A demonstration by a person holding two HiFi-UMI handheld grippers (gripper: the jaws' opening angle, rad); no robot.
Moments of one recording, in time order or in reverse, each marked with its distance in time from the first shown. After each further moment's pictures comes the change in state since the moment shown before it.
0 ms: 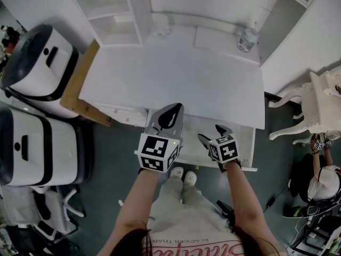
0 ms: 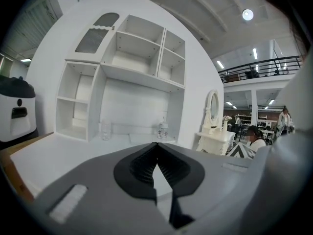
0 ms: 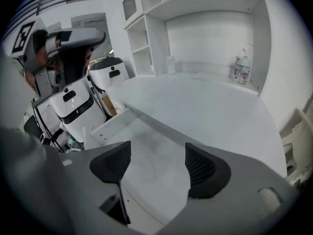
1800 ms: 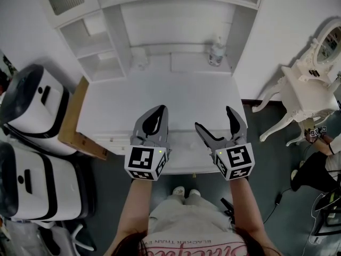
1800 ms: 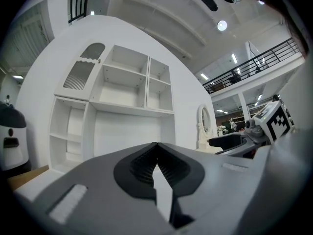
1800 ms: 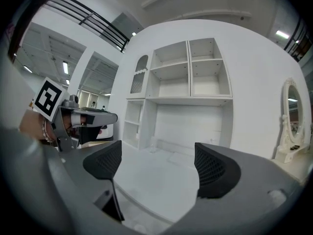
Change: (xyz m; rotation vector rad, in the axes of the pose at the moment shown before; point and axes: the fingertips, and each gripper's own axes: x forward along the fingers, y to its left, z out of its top) left arm -0.039 -0.022 0.106 0.153 -0.251 -0.062; right arm -0.218 0.024 0.160 -0.129 -0.774 -0.300
